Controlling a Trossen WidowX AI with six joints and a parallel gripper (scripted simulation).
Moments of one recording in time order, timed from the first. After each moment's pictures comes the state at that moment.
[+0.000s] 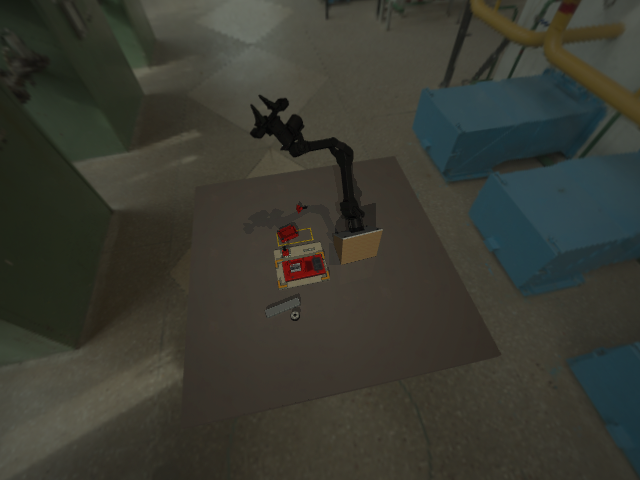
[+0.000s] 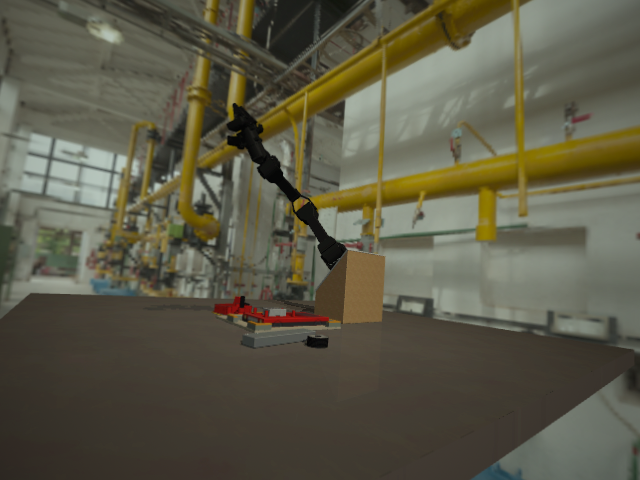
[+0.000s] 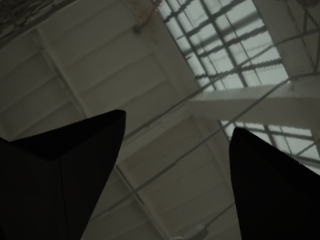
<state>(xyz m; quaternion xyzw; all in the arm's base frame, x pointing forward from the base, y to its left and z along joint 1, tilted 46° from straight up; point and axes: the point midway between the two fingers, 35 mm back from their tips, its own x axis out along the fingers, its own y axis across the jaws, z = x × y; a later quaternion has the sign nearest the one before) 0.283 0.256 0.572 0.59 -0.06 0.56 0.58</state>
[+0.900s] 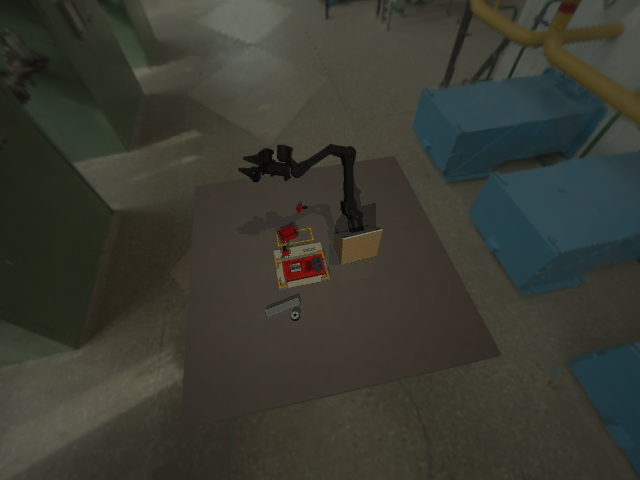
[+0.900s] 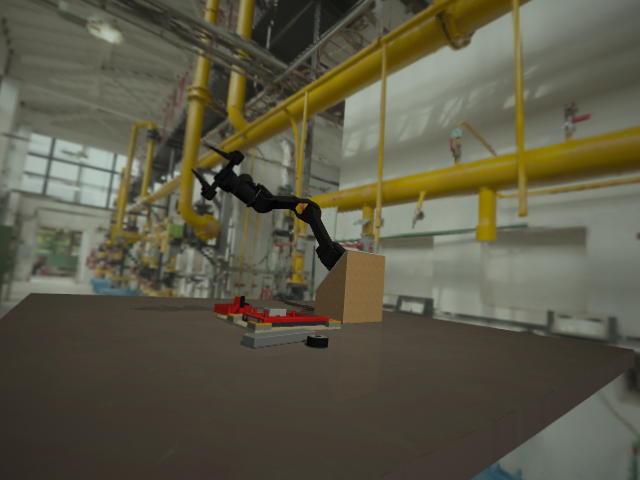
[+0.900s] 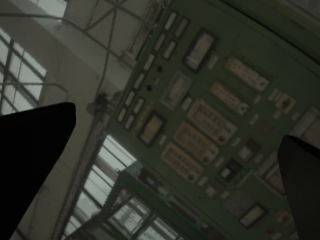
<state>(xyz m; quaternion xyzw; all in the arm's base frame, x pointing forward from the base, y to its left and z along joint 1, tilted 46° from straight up) 0.405 0.136 0.400 0.20 -0.10 0.27 0.94</state>
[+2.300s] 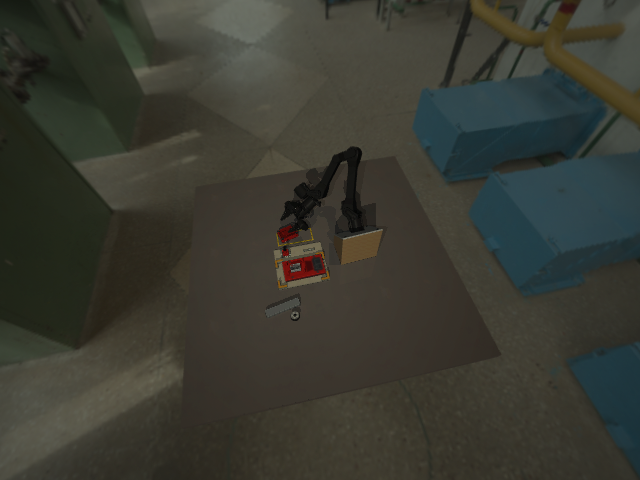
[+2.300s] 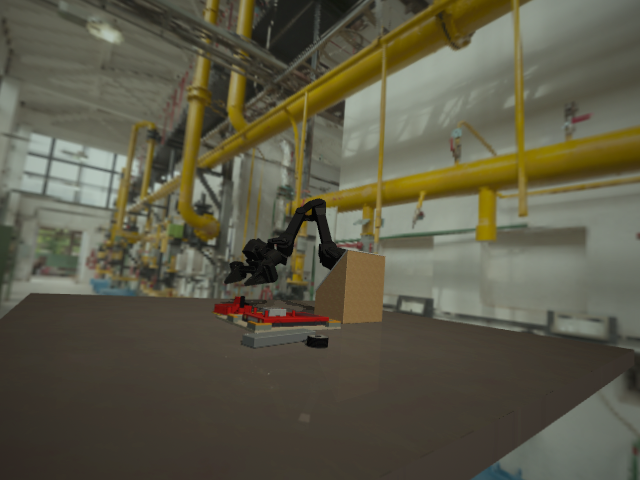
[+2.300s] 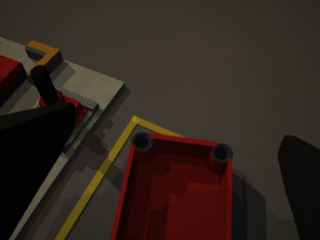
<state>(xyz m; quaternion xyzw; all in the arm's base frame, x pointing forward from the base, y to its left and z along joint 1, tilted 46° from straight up) 0.326 -0.088 0.108 -0.42 0.24 0.08 0.87</state>
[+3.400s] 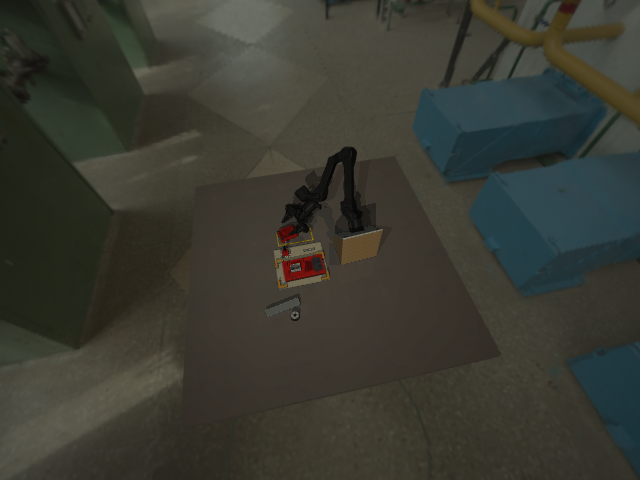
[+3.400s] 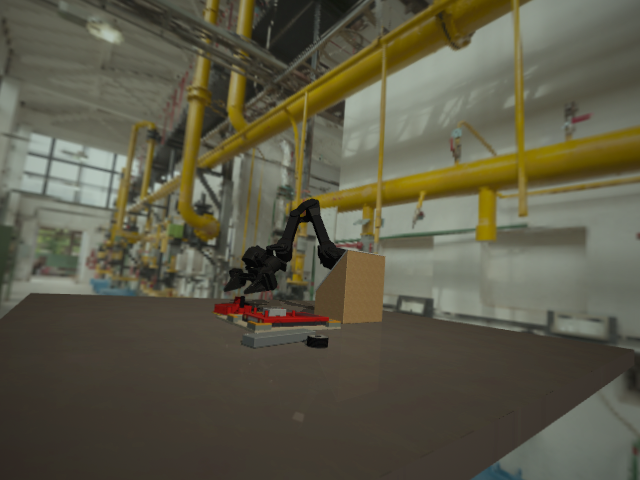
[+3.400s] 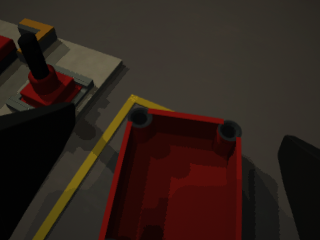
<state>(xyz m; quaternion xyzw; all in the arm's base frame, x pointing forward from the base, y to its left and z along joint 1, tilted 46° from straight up) 0.327 -0.107 0.093 -0.43 0.24 0.08 0.87</state>
